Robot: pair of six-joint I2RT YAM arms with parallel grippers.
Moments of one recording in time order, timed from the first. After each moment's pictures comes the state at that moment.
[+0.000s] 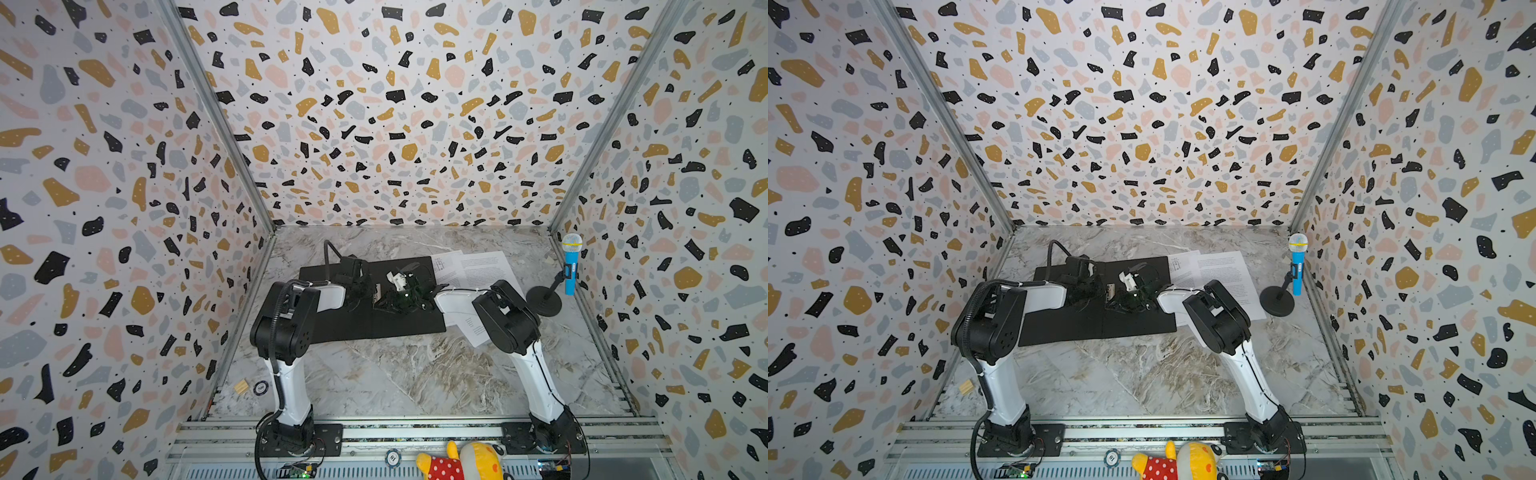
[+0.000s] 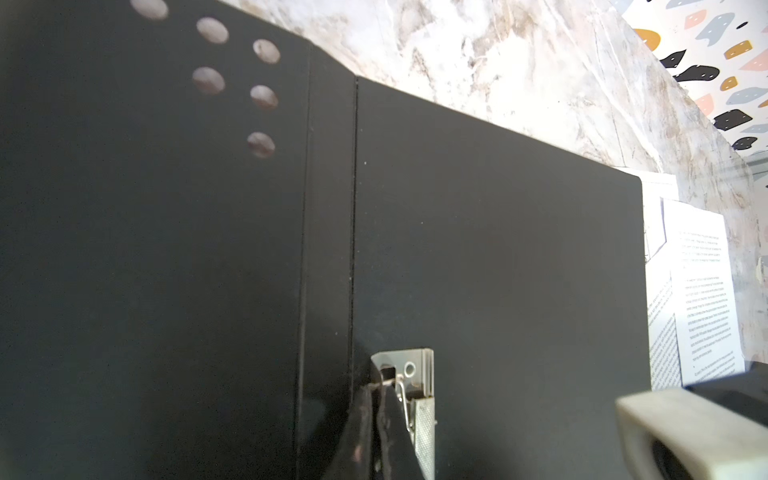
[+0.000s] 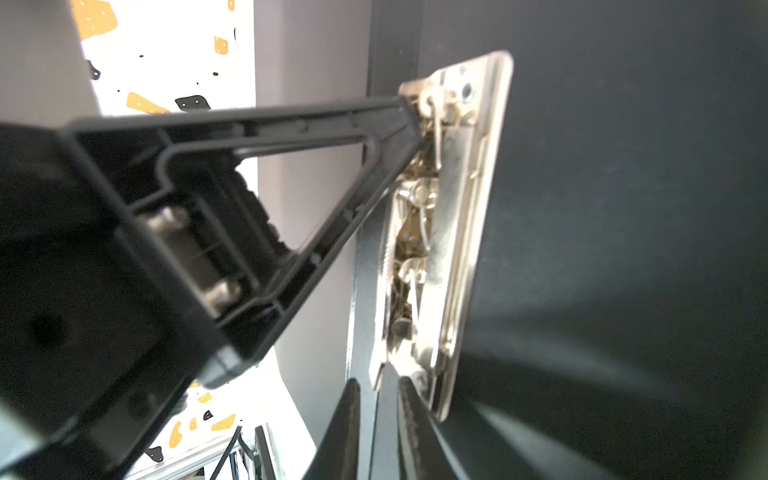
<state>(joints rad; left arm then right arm) -0.27 1.95 1.05 0.06 0.20 -0.57 0.72 2.29 1.48 0.13 -0.64 0.87</state>
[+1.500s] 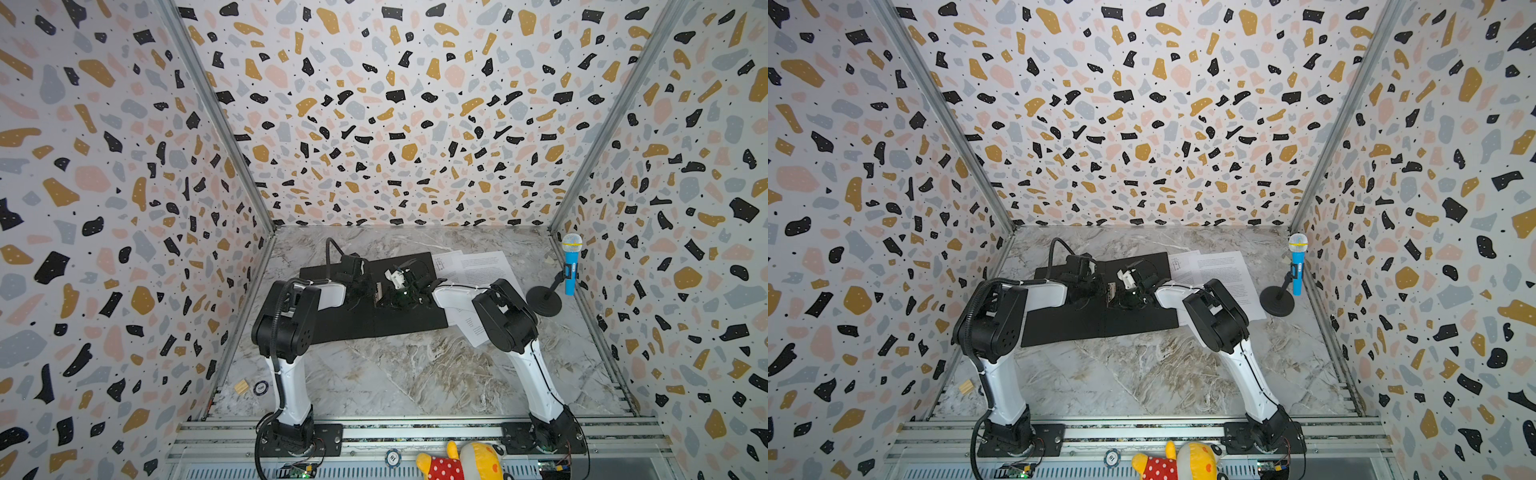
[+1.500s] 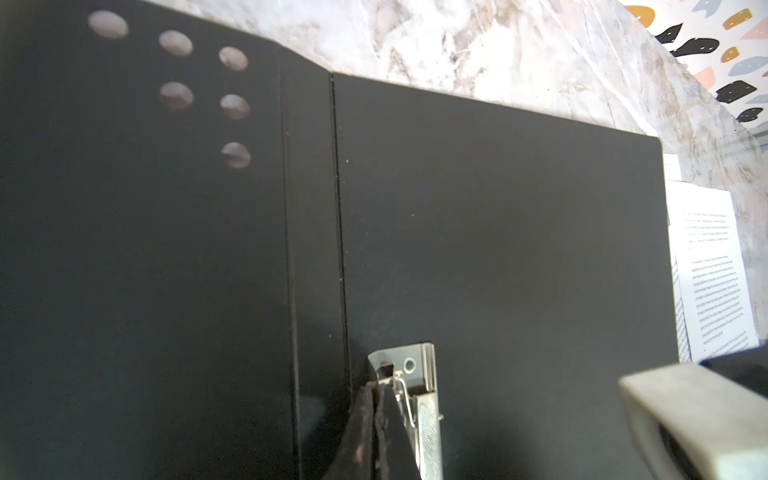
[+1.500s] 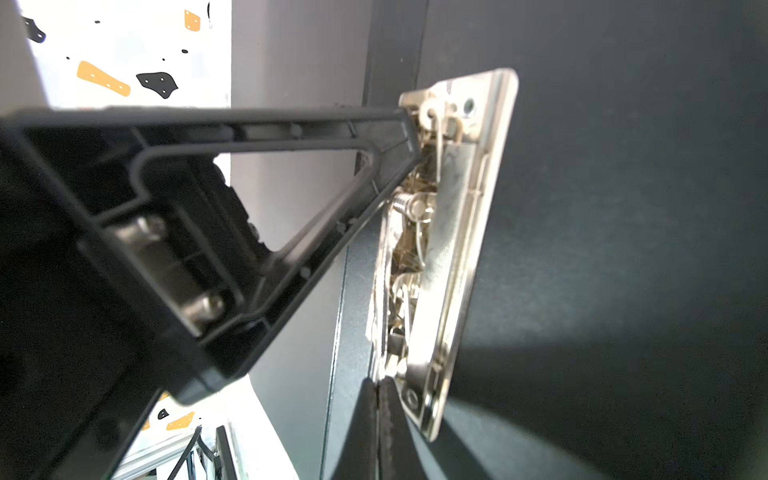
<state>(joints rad) -0.26 1.97 1.08 0.04 0.22 -0.50 0.71 2.32 1.57 -0.03 -0.60 0.73</state>
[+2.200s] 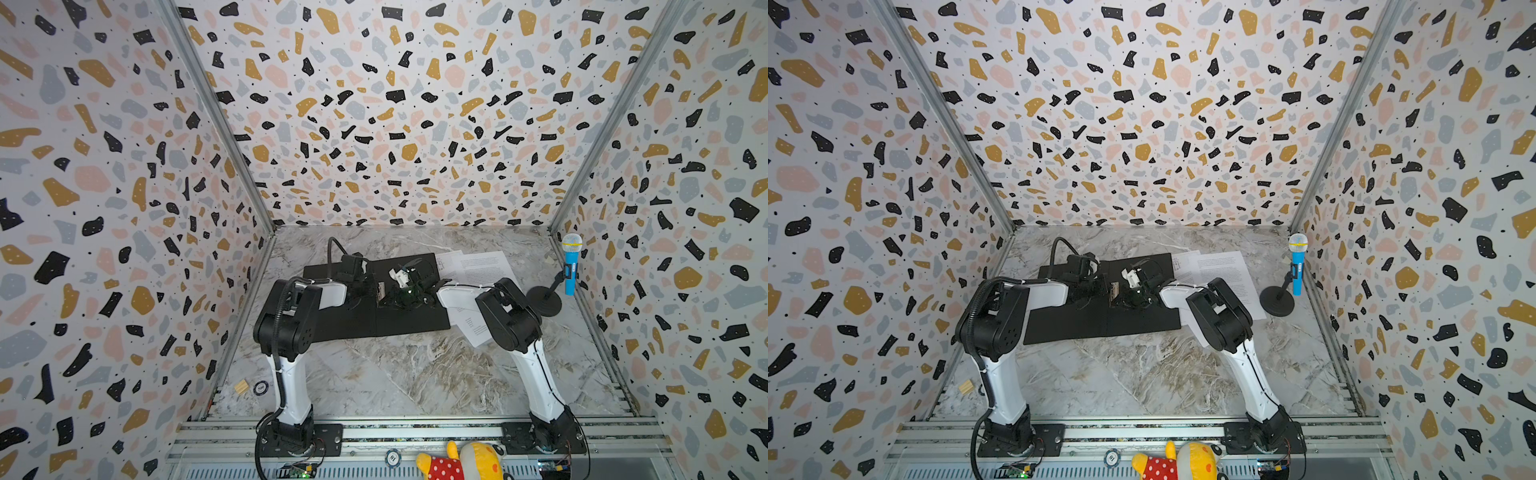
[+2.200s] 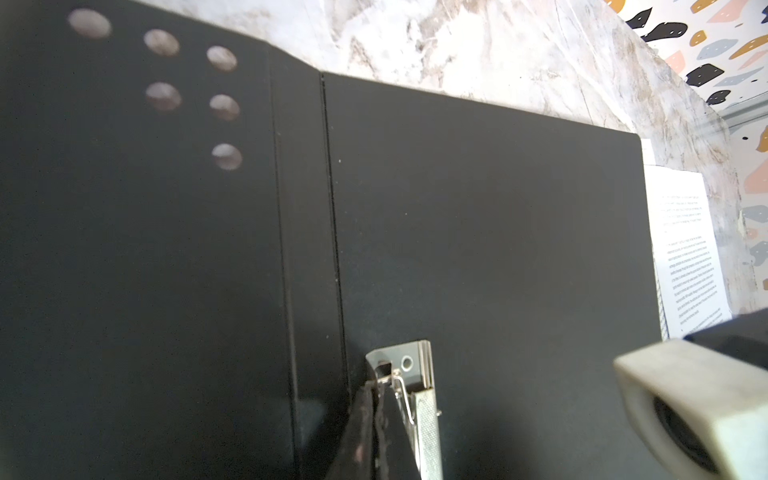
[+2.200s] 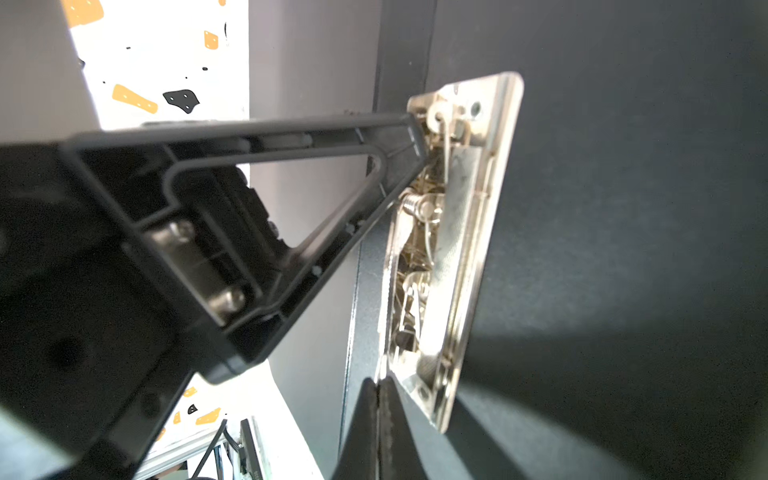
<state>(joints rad) -0.26 1.98 1.09 0.06 0.27 -0.48 0.69 2.29 1.51 0.04 -0.65 0.79</state>
